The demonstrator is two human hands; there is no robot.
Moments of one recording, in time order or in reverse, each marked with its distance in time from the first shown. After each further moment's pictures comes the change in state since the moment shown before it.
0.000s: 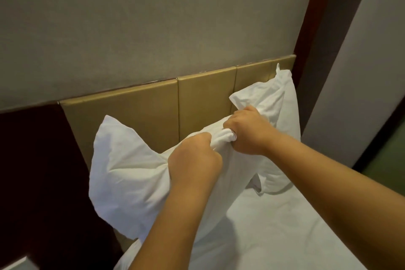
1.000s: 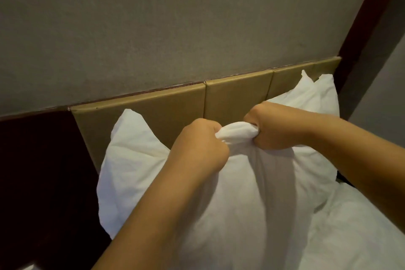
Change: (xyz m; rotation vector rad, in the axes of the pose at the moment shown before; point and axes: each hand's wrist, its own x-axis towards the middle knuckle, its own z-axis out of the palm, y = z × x) left_hand 0.090 -0.033 -0.025 -0.258 -0.254 -0.133; right_hand 0.081 0.008 -0.035 0.238 -0.331 -0.004
